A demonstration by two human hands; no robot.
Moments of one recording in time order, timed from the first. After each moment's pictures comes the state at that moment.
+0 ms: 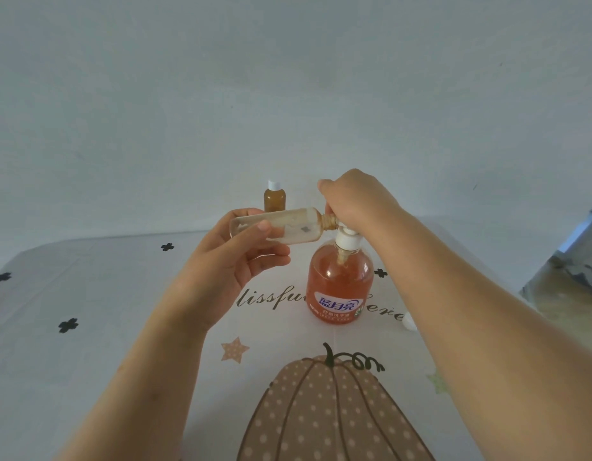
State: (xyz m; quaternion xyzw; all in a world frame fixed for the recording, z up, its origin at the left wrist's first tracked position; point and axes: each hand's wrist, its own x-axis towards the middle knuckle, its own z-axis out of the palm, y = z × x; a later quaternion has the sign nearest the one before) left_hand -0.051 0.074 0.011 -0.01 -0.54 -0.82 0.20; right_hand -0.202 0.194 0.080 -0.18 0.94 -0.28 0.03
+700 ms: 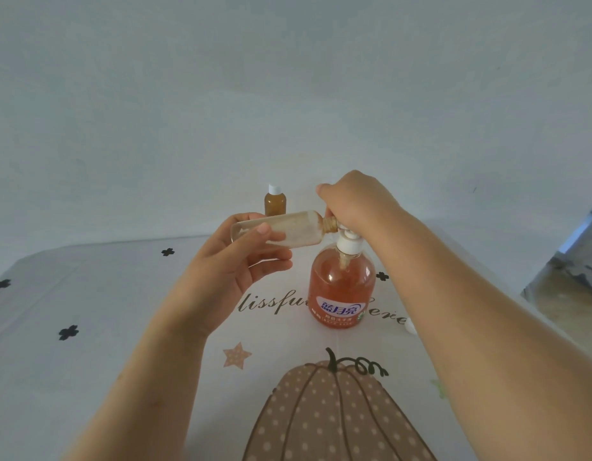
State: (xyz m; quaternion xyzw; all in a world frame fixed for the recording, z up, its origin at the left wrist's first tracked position) left_hand -0.051 0.072 0.011 0.00 -0.54 -0.82 0.19; right_hand -0.203 0.193 0.083 -0.18 0.94 -0.29 0.02
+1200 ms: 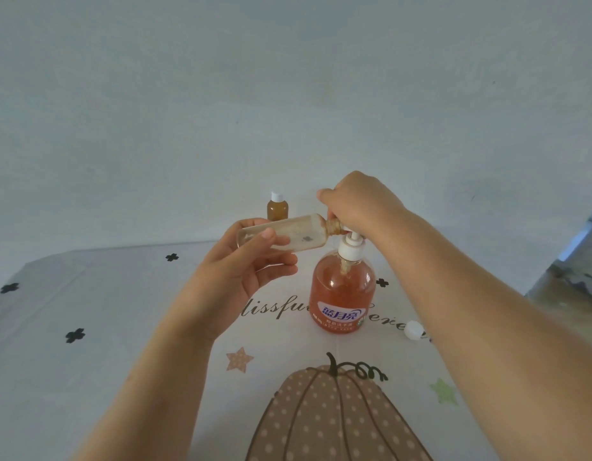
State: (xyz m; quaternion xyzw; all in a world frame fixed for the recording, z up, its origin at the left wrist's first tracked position) left_hand -0.049 0.076 0.015 -0.02 -0.53 -0.83 0.18; right_hand -0.199 0.197 0.093 -0.21 0.94 -0.26 0.01
